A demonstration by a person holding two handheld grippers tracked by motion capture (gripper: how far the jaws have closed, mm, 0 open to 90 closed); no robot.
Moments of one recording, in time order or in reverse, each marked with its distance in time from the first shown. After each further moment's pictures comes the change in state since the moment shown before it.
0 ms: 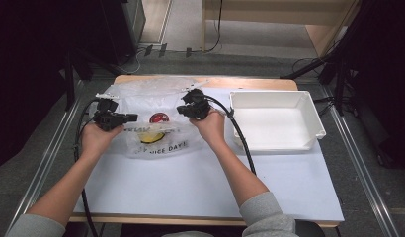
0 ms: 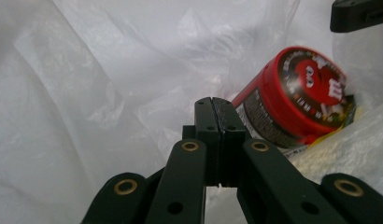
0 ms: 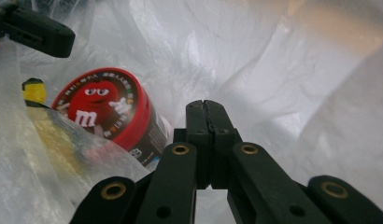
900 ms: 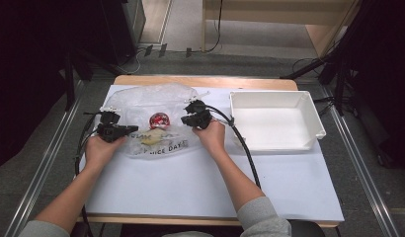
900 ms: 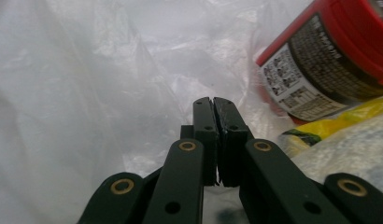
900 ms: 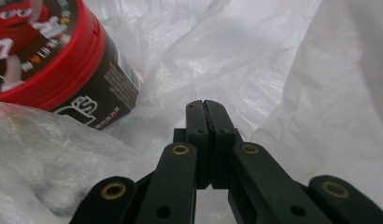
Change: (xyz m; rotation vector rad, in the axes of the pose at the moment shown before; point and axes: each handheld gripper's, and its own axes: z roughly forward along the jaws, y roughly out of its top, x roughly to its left) left arm 0.016 -0.035 0.023 0.022 0.004 -0.052; right arm -0.008 -0.036 0.027 0.072 -0.031 0.049
